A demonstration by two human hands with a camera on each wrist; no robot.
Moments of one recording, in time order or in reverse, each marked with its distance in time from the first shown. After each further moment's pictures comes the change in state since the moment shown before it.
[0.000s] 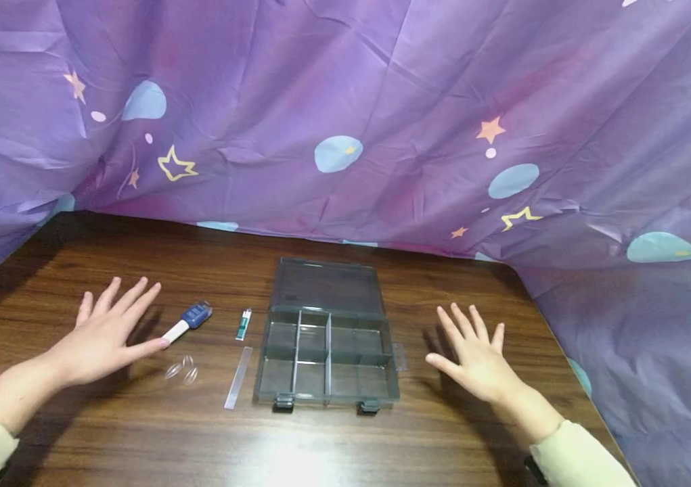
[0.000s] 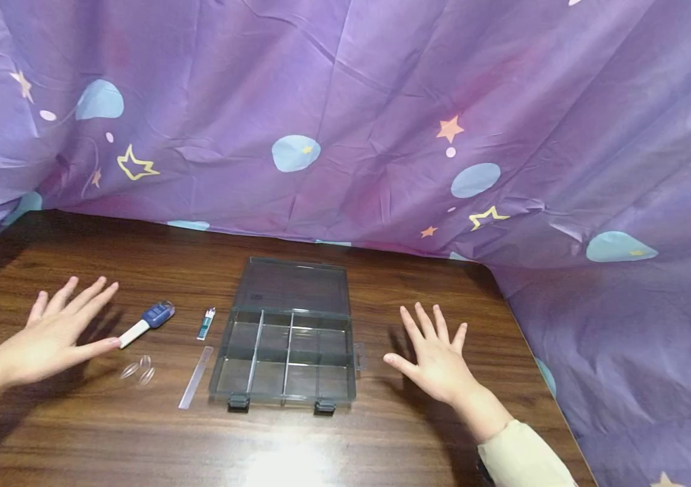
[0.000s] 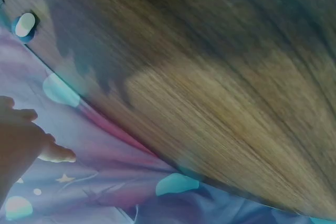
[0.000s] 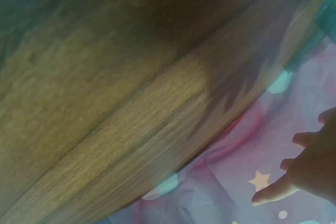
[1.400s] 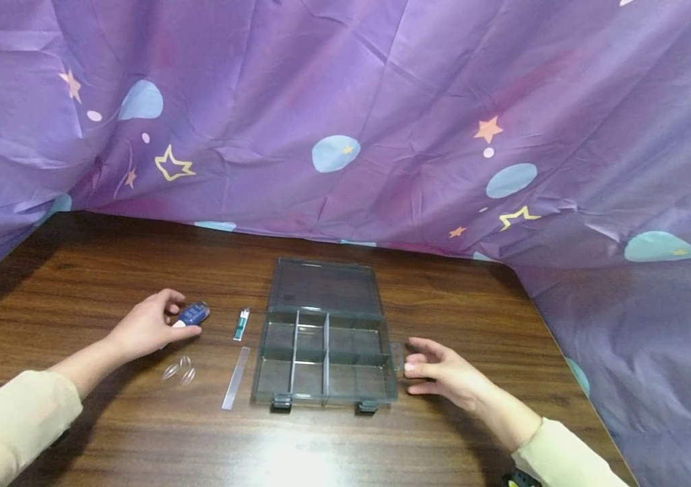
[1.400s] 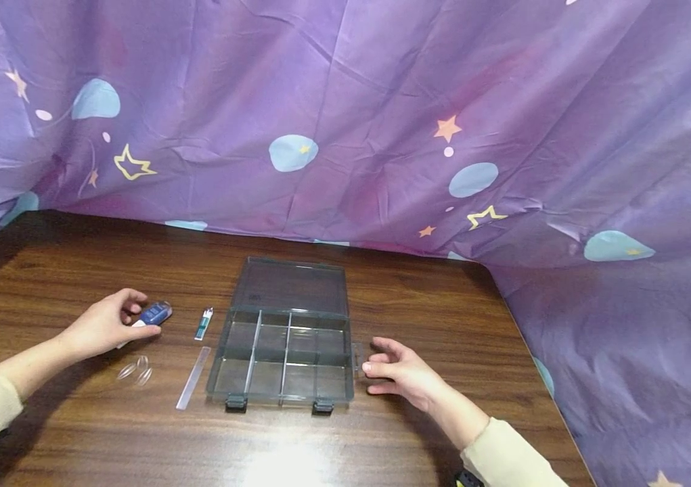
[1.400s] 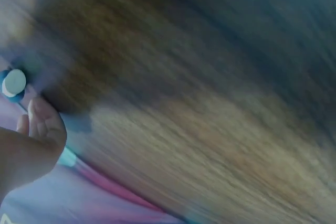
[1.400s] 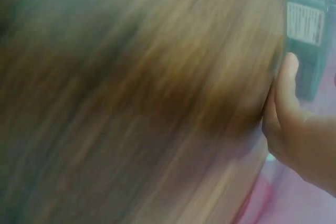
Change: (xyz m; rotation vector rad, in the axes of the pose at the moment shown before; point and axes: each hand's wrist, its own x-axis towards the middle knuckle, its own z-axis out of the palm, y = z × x) left_hand 0.044 0.020 0.032 -0.295 0.040 -0.137; right_hand 0.002 -0.029 0.010 1.325 -0.474 0.291
